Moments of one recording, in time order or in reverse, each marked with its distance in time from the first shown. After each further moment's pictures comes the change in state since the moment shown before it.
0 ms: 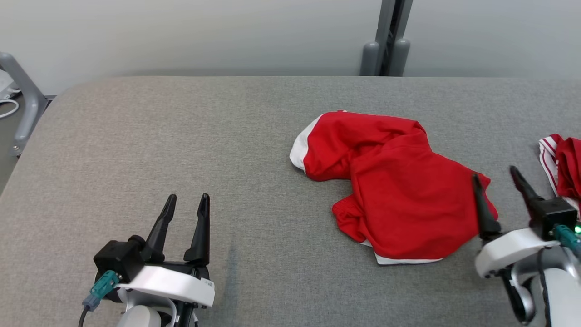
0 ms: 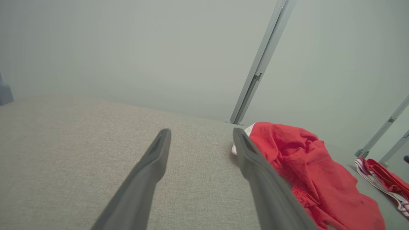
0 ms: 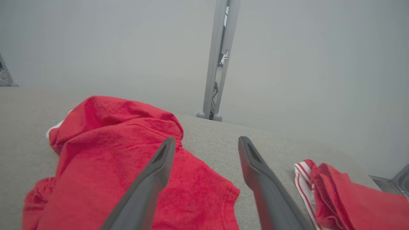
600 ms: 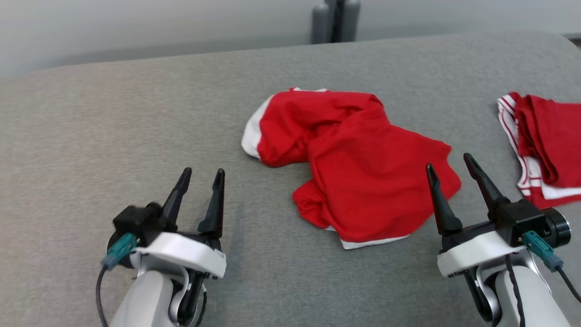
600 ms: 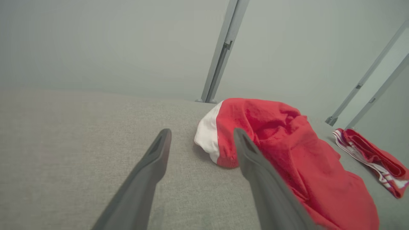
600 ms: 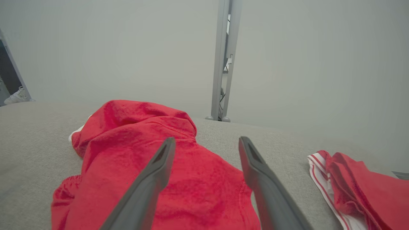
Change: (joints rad) left arm -0.148 0.001 -0.055 0.120 0.001 -0.009 0.000; right arm 0.006 0.058 0.142 -0.108 0.048 0.000 -0.076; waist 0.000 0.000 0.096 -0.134
